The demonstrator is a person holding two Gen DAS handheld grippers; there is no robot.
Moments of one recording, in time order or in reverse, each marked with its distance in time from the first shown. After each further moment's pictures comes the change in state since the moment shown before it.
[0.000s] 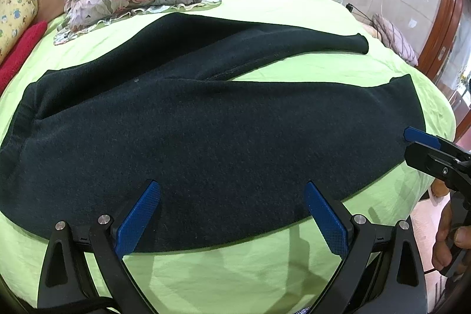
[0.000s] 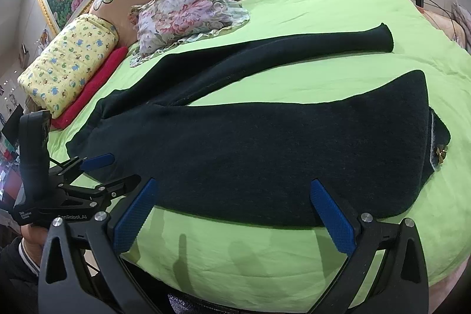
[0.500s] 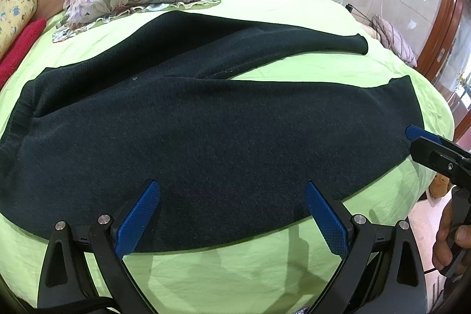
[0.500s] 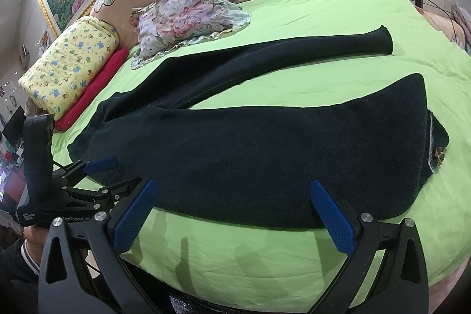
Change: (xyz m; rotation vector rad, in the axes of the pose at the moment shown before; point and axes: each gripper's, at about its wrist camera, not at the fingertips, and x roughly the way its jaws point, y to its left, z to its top) left arm 0.002 0.001 0.001 -0.006 0.007 -0.013; right arm -0.004 0.002 0.003 0.008 -0.017 0.005
